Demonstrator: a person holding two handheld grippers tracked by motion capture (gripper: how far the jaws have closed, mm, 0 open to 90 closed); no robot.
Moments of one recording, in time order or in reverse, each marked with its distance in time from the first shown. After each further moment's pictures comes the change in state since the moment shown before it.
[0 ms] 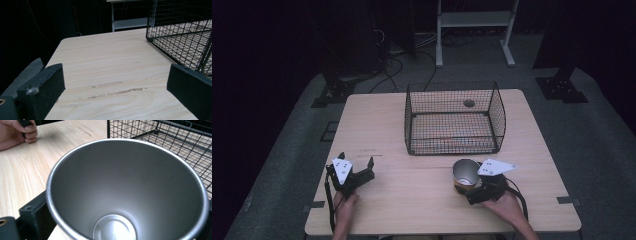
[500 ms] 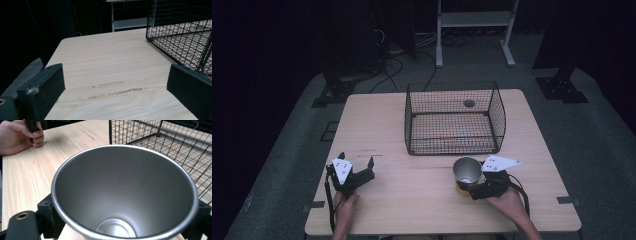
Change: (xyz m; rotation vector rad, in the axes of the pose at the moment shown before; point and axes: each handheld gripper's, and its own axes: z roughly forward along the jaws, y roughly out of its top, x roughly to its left) left arm 0.000 0.000 0.000 0.002 0.000 0.003; right arm -0.009 0.009 -0.008 -0.003 0.034 0.006
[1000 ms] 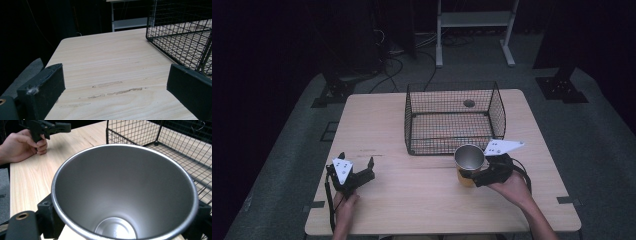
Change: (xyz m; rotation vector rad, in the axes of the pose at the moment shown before) left arm 0.000 0.000 0.000 0.000 0.001 -0.001; right arm -0.021 0.040 -0.010 0.031 0.044 -0.011
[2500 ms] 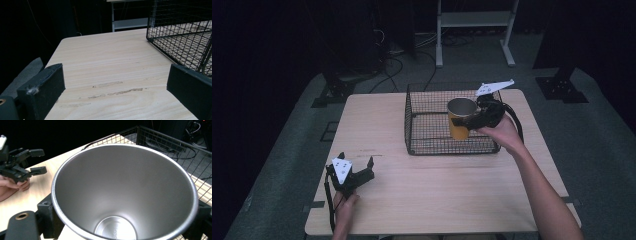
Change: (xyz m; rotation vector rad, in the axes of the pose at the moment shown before) left arm 0.001 0.000 0.000 0.001 0.000 -0.006; right arm -0.083 0.111 0.023 0.010 0.008 0.061
